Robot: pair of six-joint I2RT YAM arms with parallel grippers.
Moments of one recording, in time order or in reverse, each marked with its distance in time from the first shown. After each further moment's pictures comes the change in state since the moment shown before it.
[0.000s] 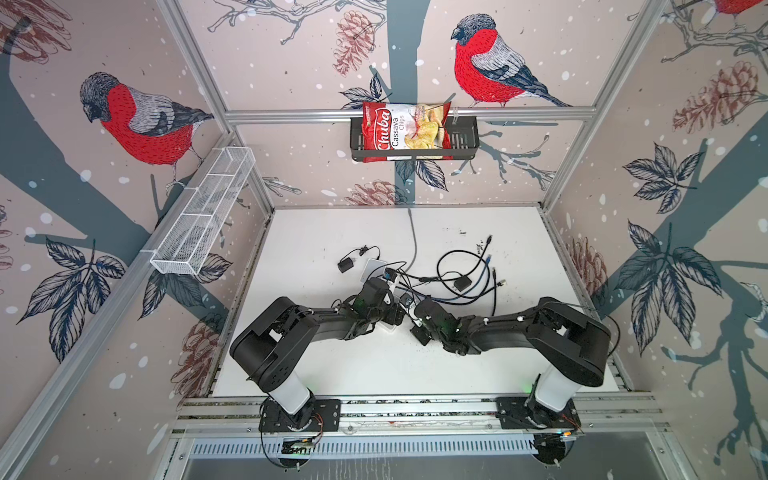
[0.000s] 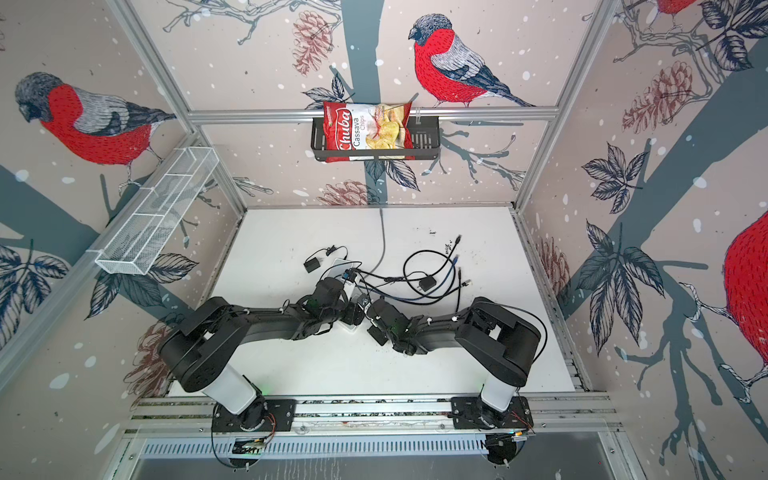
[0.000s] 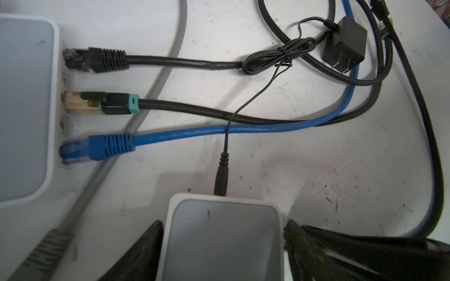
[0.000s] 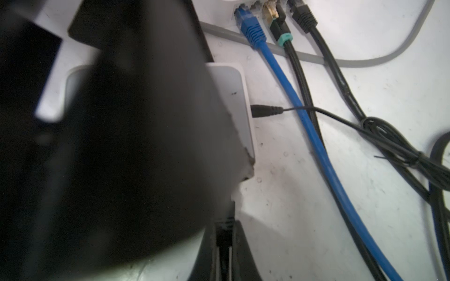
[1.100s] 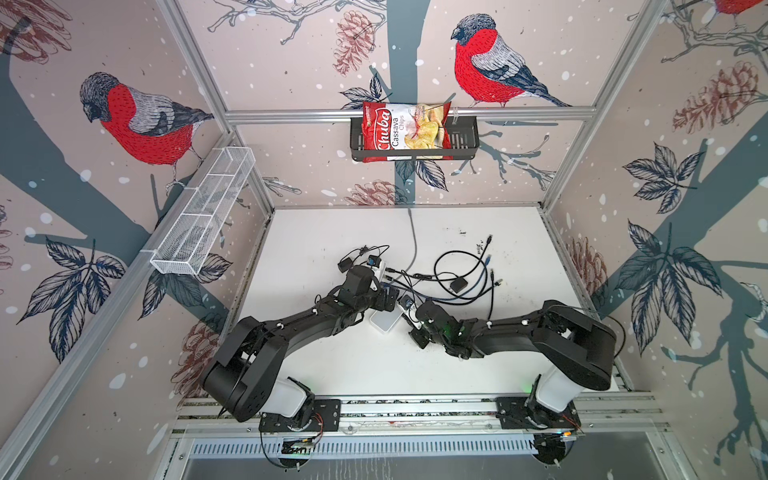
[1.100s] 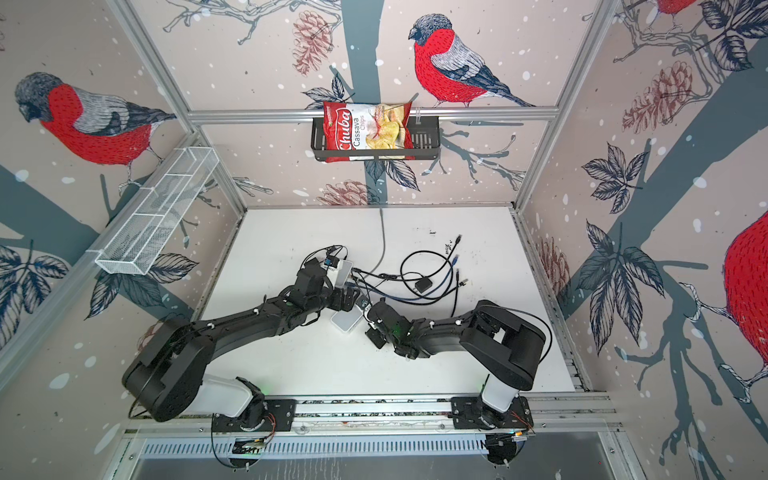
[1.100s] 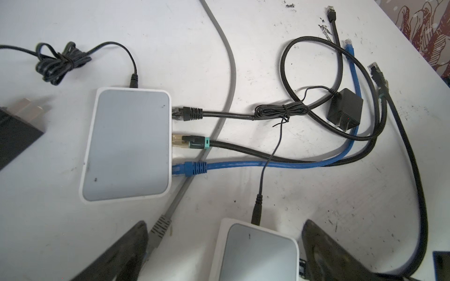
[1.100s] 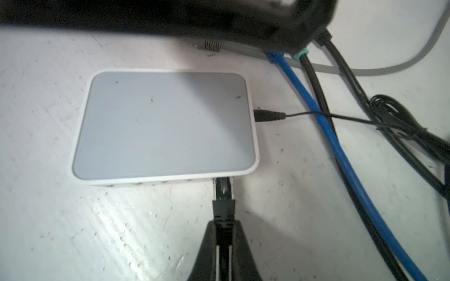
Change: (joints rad) left arm 0.119 -0.183 0.019 -0.122 -0.060 0.004; right arm 0.015 -0.034 -0.027 0.026 -0.045 0.038
